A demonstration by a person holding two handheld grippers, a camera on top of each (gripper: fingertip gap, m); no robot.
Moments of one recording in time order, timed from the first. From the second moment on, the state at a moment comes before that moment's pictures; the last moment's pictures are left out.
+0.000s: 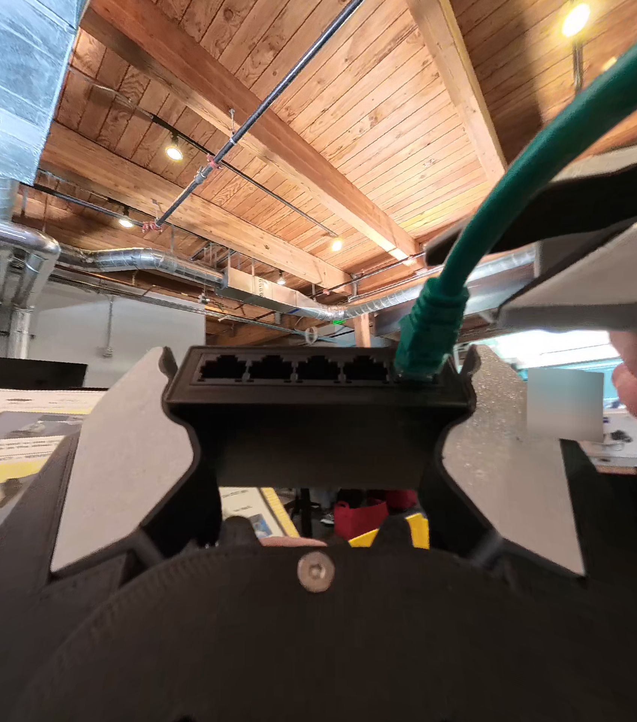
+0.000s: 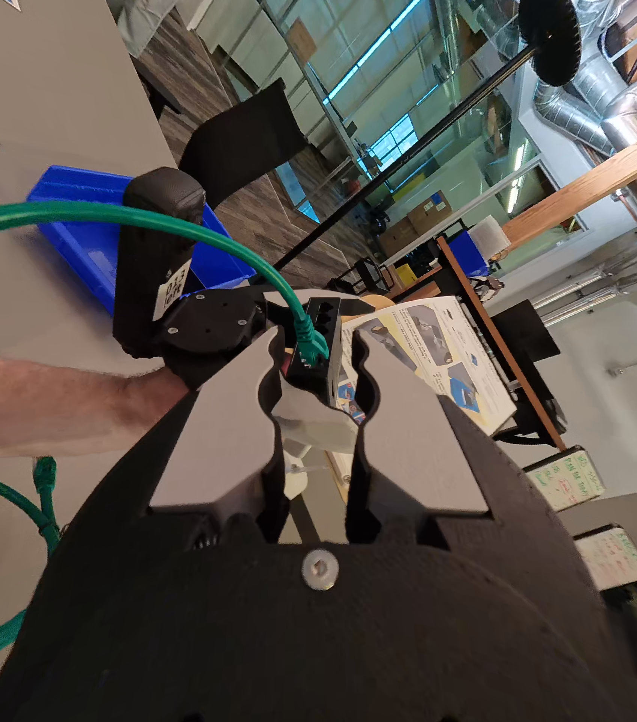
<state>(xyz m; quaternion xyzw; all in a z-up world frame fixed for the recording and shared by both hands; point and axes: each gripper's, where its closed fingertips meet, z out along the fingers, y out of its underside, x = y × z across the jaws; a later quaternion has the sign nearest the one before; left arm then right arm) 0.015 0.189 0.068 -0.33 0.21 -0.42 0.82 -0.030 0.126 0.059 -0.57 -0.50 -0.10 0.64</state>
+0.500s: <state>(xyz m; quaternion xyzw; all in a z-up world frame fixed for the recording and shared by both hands) 0.002 0.174 0.085 -0.31 0.21 -0.26 0.89 -0.024 0.116 0.056 -0.56 -0.50 -0.20 0.63</state>
